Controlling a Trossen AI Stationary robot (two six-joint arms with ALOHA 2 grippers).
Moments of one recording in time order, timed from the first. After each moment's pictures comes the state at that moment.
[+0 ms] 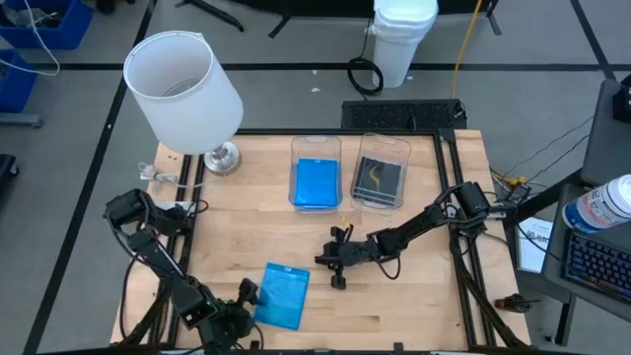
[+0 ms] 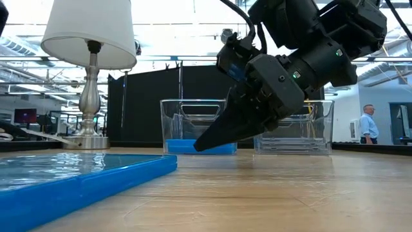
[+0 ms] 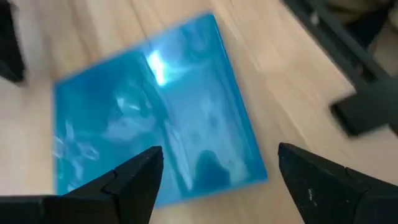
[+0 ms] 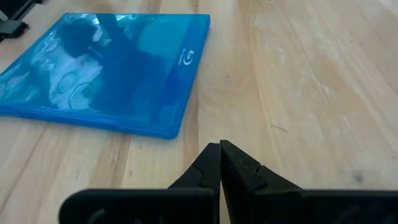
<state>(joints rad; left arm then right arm) -0.98 1.76 0.98 -0.35 -0.49 -0.33 0.31 1.98 0.87 0.53 0.18 0.27</state>
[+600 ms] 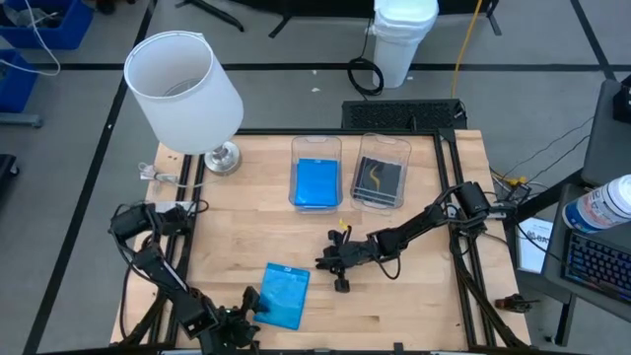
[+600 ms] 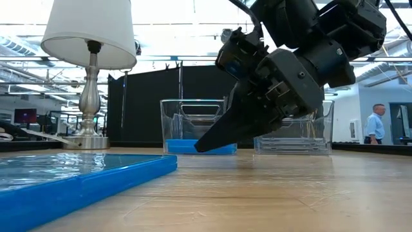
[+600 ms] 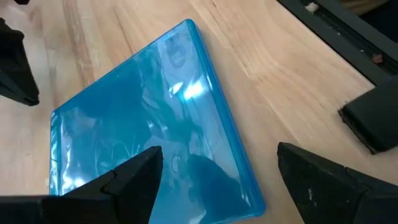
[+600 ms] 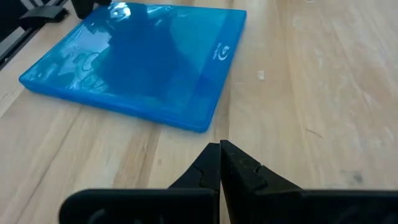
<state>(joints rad) -1.02 1.93 0.99 -0.30 -0.58 -0.27 0.30 1.98 0.87 0.54 0.08 0.21</state>
